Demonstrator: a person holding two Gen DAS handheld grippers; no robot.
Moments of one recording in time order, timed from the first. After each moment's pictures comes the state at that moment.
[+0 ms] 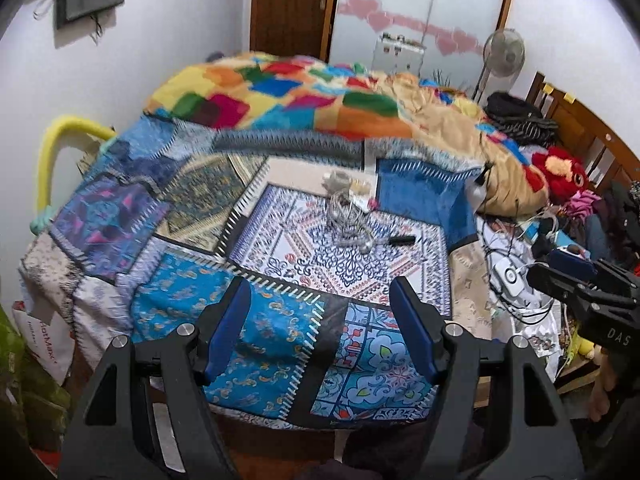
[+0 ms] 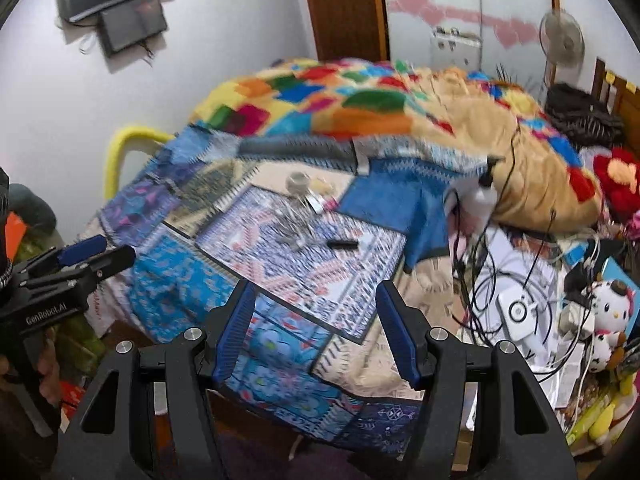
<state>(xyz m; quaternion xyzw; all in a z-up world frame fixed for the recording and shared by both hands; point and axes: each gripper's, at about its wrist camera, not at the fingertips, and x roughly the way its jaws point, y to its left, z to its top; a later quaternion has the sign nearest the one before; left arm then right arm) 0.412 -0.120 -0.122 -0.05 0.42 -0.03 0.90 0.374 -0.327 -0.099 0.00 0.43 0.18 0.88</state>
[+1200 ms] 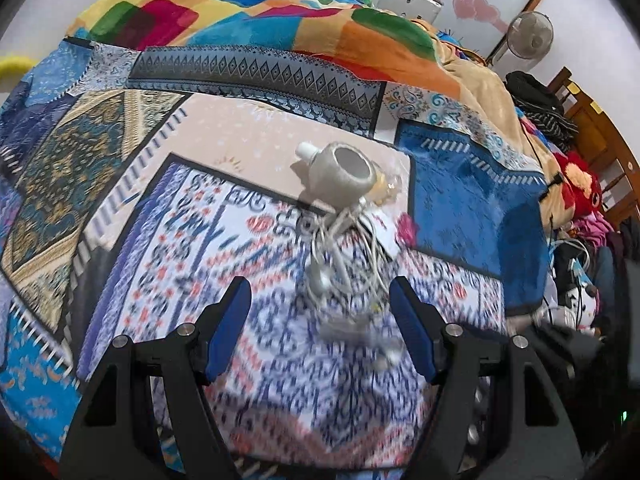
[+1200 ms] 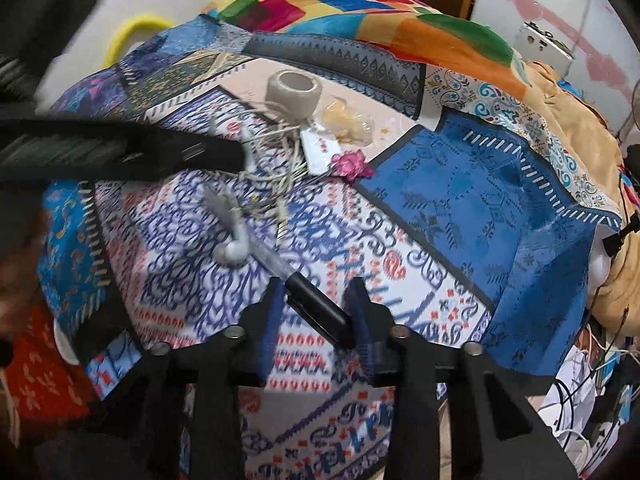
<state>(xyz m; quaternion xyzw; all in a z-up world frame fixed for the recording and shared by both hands) 0.625 -0.139 -0.264 -0.13 0.51 -0.08 0.85 0.509 -0.272 -0.236 -0.16 0.49 0.26 0.82</state>
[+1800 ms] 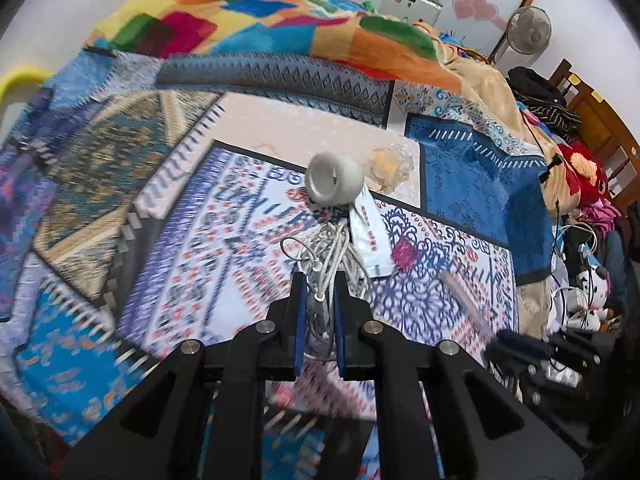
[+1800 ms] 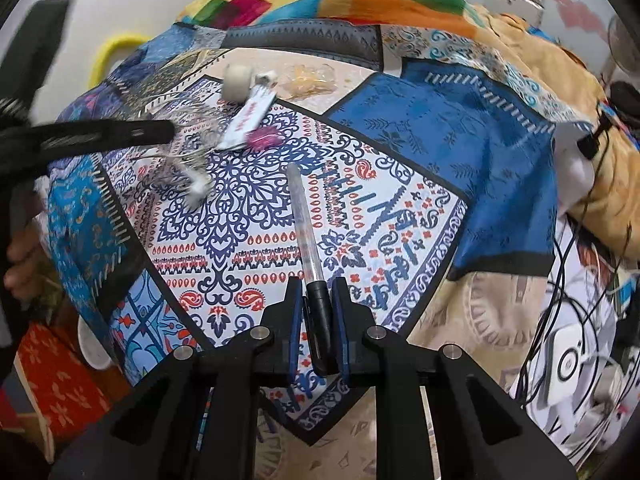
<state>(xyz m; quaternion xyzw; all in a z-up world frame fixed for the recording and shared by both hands) 0.574 -0.120 -0.248 -0.10 0.49 -0.06 0.86 0.468 -0.305 -0.233 -0.09 0.53 0.22 0.82</state>
